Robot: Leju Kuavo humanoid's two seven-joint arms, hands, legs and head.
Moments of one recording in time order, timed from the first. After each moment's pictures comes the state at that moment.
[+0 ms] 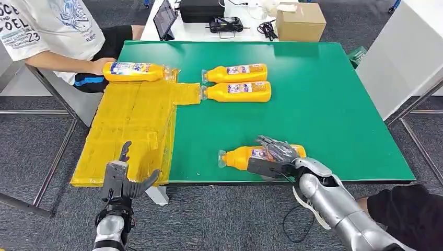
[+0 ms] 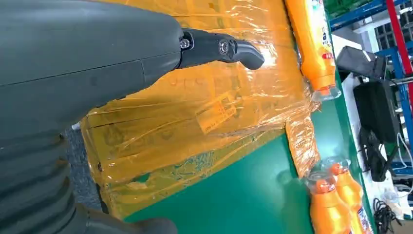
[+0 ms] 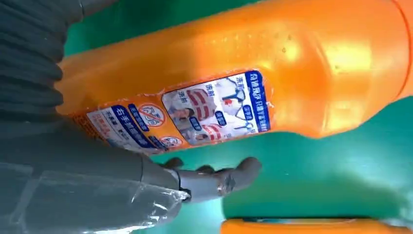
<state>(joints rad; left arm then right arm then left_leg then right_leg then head) -0.10 -0.34 0.09 -1.23 -0.56 0.00 -0.50 -0.47 -0.31 0.67 -1.04 0.64 0.21 -0.15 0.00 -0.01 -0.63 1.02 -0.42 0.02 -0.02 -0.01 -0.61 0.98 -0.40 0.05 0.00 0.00</state>
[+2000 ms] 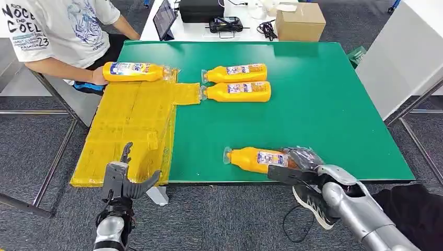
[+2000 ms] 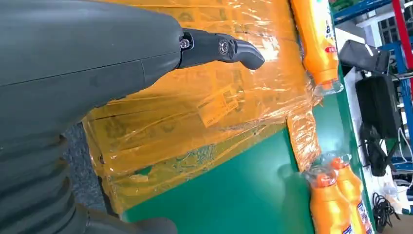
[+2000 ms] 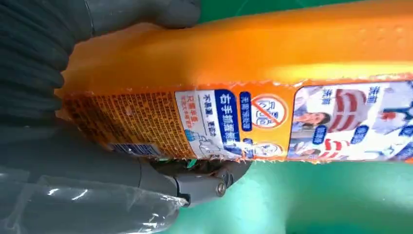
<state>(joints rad) -0.10 -0.34 0.09 -1.22 -0.55 -0.02 -0.50 -0.36 -0.45 0.62 -1.18 0.66 0.26 -0.09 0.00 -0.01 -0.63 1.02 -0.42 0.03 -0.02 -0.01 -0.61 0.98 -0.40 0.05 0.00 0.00</state>
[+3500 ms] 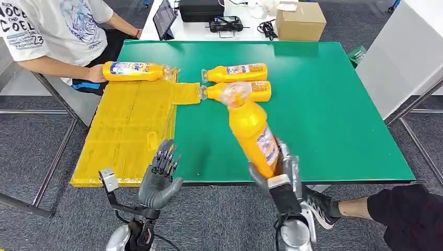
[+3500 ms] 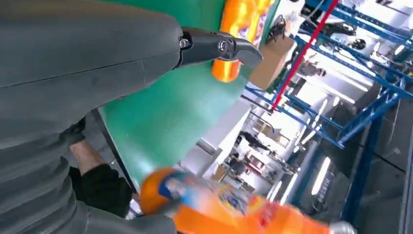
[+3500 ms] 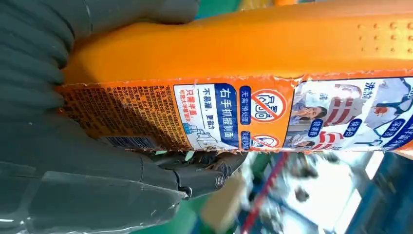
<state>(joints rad) 0.02 -0.30 -0.28 -1.38 0.29 -0.46 -0.36 0.06 0.30 0.06 -1.54 0.60 -0.04 -0.57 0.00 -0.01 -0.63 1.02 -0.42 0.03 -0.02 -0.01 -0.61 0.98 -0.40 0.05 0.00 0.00</state>
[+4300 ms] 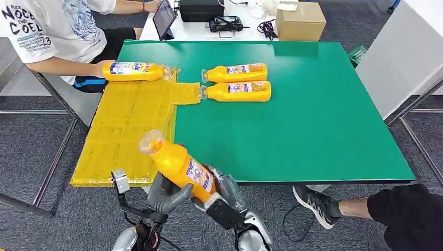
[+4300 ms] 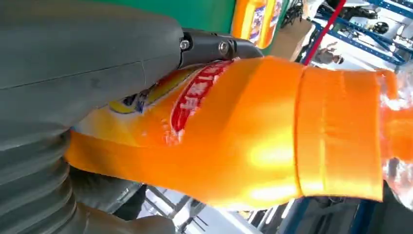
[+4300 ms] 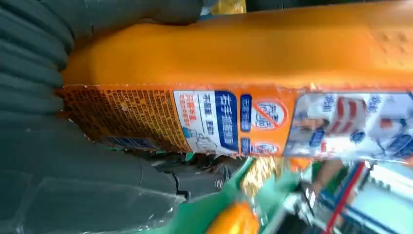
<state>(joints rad) 0.02 -0.27 -0.36 -1.35 0.28 -0.43 -0.37 0.00 0.30 0.35 -1.18 0.67 -0.04 -0.55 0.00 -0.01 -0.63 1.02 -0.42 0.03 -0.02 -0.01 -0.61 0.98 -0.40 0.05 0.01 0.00</state>
